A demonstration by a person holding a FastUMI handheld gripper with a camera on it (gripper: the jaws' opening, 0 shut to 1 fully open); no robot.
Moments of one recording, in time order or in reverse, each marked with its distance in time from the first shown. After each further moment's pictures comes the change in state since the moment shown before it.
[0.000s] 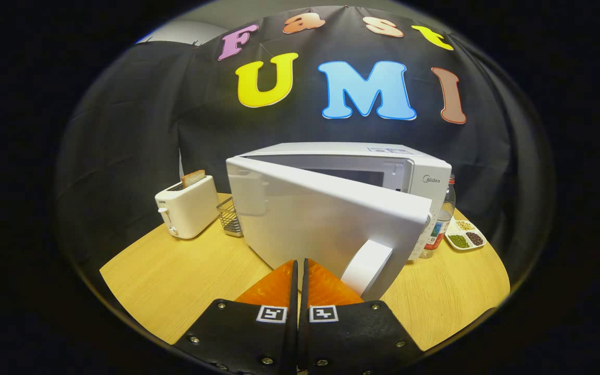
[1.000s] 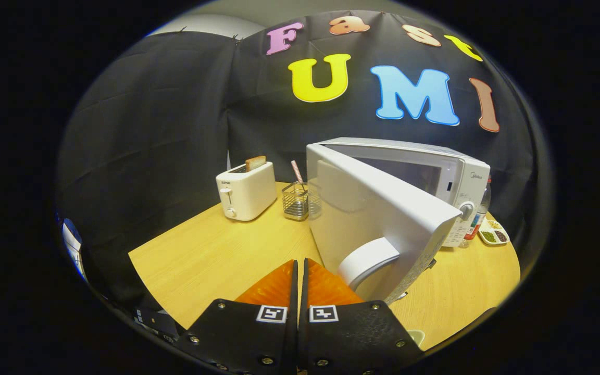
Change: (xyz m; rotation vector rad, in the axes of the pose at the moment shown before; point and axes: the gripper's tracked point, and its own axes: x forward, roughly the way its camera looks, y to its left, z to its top) arm -0.062 0.111 -0.038 -0.077 0.022 0.178
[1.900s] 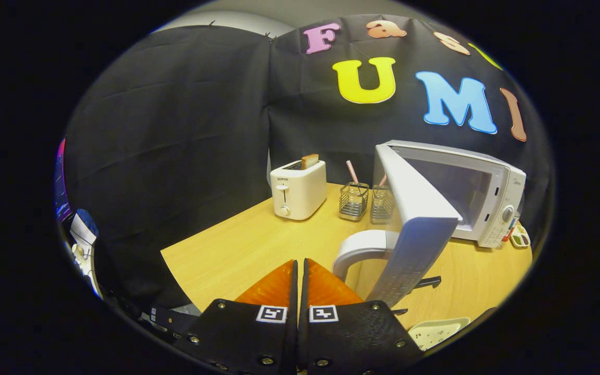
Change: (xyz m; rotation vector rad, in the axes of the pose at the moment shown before) arm 0.002 0.128 -0.011 -0.056 -0.006 0.172
